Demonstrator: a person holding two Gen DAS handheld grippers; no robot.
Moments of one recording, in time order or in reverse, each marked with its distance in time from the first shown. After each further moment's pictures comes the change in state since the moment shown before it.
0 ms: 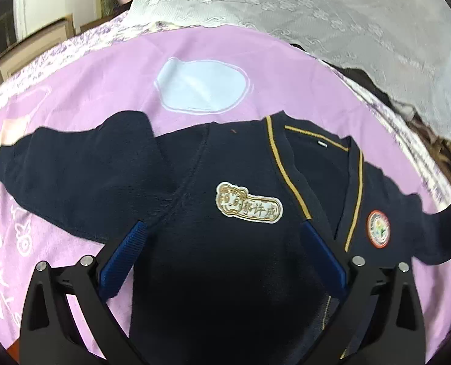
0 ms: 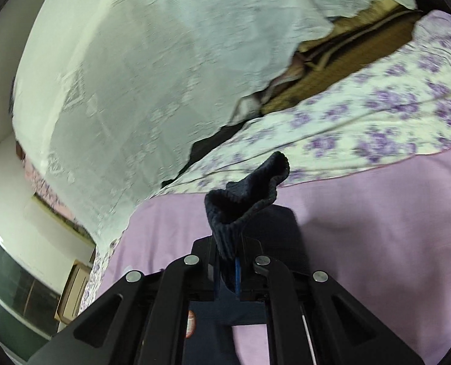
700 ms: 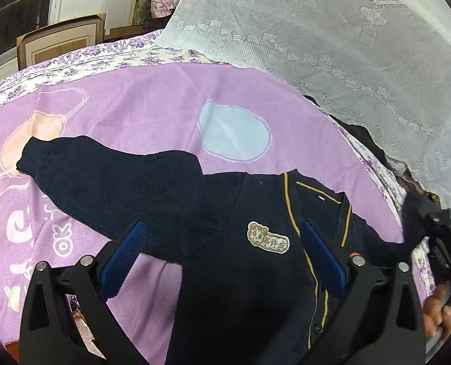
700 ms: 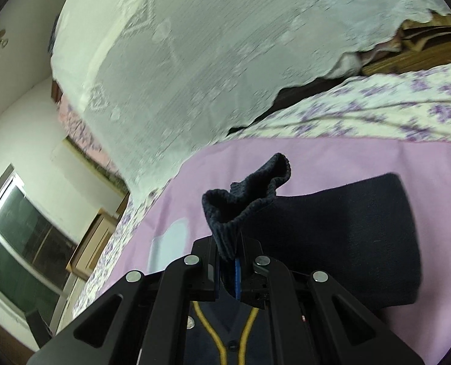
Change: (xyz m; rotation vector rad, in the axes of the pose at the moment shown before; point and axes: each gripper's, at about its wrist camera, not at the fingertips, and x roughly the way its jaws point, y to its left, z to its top) left arm -0.058 0.047 0.011 -0.153 -0.147 -0.036; right arm 0.073 0.147 -0.090 -0.172 0.182 0.165
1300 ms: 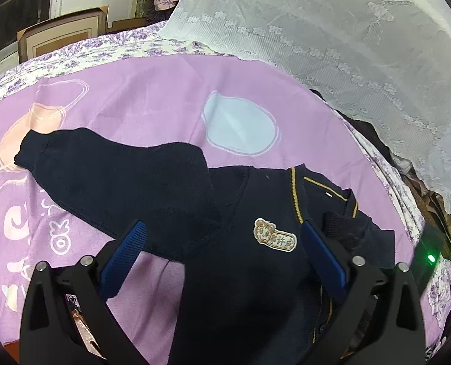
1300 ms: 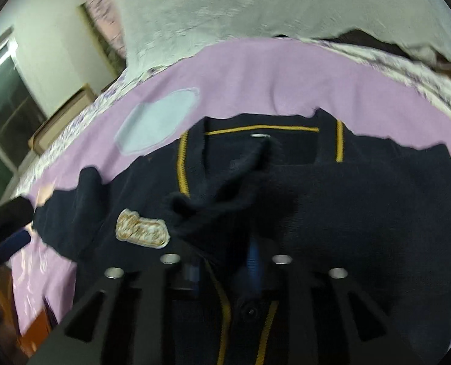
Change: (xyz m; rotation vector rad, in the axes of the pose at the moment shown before) left arm 0.015 0.004 -0.001 -0.010 0.044 0.017; right arm 0.089 0.058 -0.105 -0.441 0.360 -0.119
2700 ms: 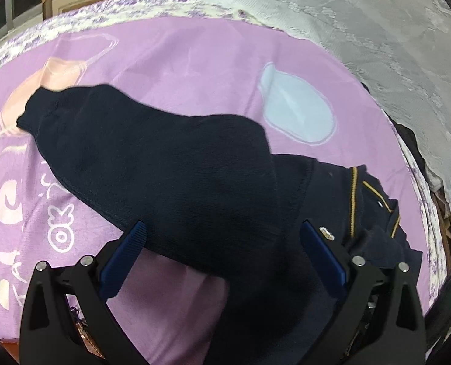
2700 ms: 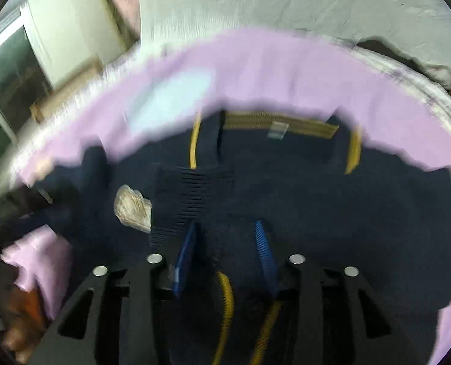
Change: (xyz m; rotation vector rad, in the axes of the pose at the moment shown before) left arm 0.053 0.043 0.006 -0.148 0.138 0.104; right arm 0.018 0.009 -0.006 -0.106 0.031 -0.072
